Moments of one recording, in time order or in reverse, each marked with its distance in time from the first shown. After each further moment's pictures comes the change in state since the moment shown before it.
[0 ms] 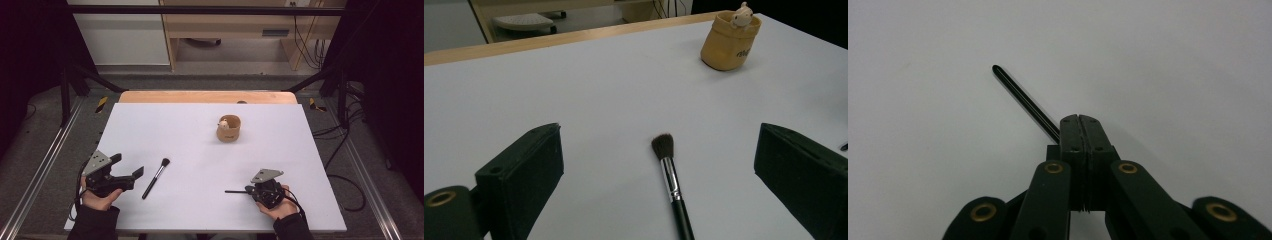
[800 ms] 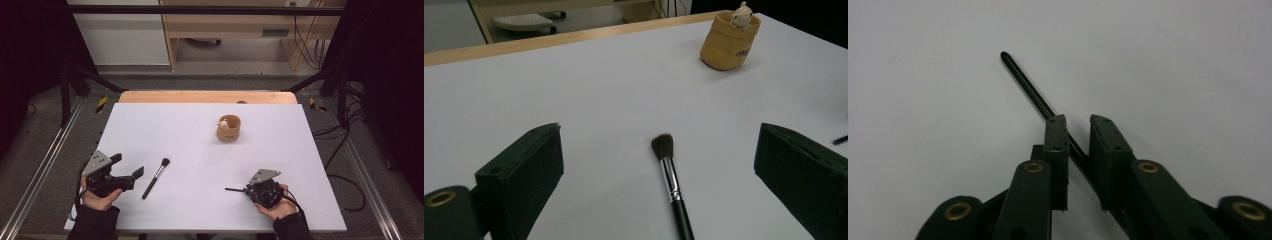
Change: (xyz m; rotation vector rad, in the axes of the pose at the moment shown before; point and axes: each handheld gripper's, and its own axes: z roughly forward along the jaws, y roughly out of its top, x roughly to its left) left arm 0.000 0.000 0.001 0.001 0.000 0.003; right arm 0.001 0.000 0.005 0.018 -0.015 -0.027
